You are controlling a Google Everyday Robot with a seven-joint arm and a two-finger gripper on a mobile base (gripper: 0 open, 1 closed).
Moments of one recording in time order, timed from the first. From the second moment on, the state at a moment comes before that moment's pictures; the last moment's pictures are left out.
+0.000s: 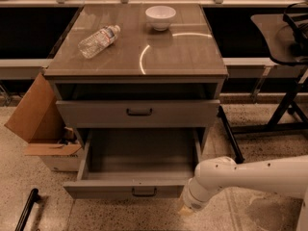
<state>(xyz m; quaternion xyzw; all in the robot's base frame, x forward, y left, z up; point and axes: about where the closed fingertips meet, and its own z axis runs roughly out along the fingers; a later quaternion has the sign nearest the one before) 0.397 -0.108 0.414 -0.62 0.77 0.16 0.07</state>
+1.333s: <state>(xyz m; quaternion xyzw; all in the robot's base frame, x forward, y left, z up) 0.459 -0.118 0.378 -0.62 0.75 0.12 0.19</state>
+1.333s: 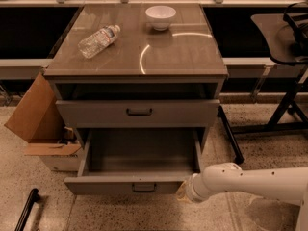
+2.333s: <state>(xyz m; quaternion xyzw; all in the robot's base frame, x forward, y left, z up) 0.500 -0.119 0.374 -0.61 0.75 0.10 0.24</state>
